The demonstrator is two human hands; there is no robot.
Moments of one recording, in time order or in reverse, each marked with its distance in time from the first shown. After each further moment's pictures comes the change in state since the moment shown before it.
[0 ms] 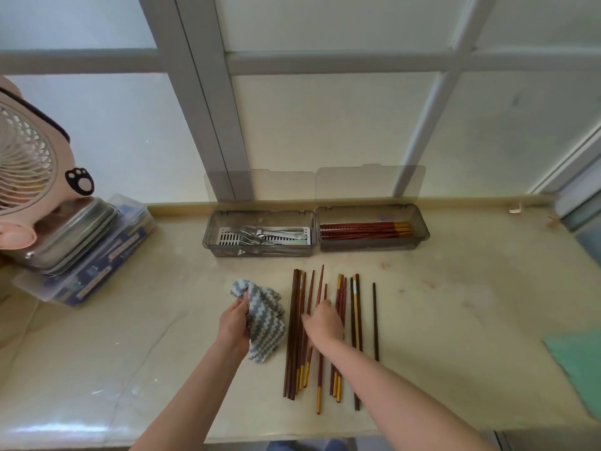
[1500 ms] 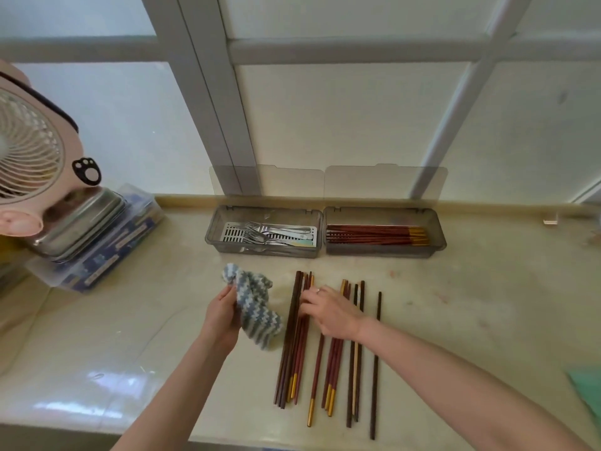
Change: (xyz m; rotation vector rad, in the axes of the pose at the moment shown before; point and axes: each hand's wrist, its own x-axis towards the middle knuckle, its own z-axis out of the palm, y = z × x) left_hand 0.006 0.016 0.007 0.072 0.019 0.108; right_hand 0.064 0.023 -0.049 -0.527 -0.143 -1.344
